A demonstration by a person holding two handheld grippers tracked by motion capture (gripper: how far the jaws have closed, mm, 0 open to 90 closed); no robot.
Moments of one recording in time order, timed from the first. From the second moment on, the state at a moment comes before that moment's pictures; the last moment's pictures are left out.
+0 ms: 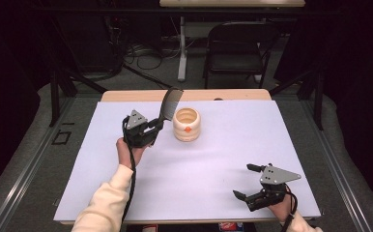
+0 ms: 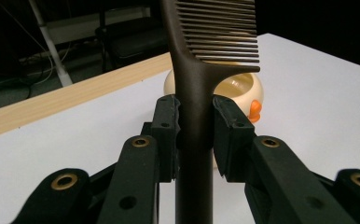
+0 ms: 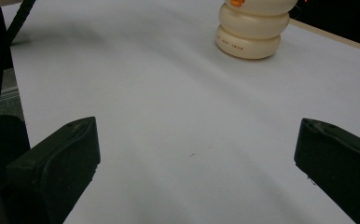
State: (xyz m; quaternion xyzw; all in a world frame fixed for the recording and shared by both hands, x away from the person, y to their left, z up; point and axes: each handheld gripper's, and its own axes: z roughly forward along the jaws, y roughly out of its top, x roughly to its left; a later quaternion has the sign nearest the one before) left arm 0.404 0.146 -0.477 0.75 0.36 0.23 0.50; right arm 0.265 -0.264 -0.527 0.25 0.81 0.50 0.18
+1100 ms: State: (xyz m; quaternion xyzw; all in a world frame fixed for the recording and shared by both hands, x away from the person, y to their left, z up) left arm 0.428 0.116 -0.455 0.74 0.35 0.25 0.52; right arm 0.266 -0.264 -0.528 0.26 0.81 0.50 0.18
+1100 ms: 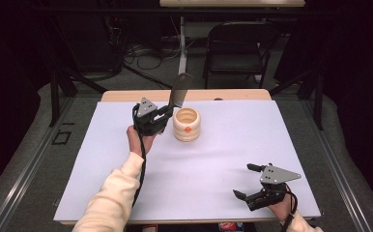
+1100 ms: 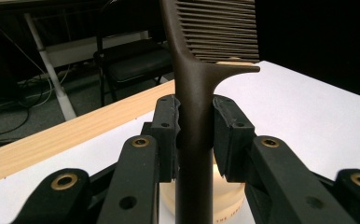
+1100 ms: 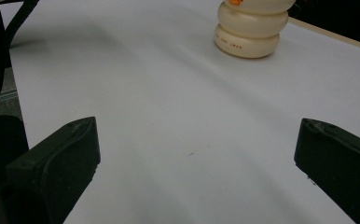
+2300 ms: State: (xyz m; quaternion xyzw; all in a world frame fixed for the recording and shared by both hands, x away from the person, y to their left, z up) left arm 0.453 0.089 -0.448 0.72 0.34 0.25 0.54; right arm 0.266 -0.265 -0.528 0.26 0.81 0.50 0.18
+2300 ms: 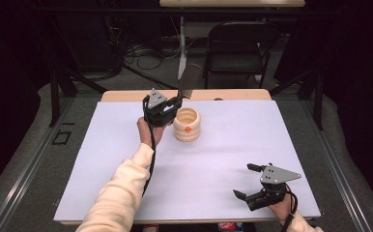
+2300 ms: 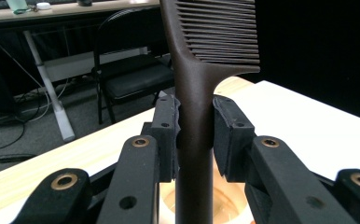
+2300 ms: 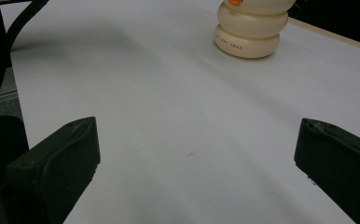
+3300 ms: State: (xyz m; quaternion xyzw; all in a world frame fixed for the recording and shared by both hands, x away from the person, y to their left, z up) left arm 0.467 0.068 -0.447 0.72 0.33 0.25 0.56; right arm 0.266 -0.265 -0.528 0.26 0.80 0.51 0.18
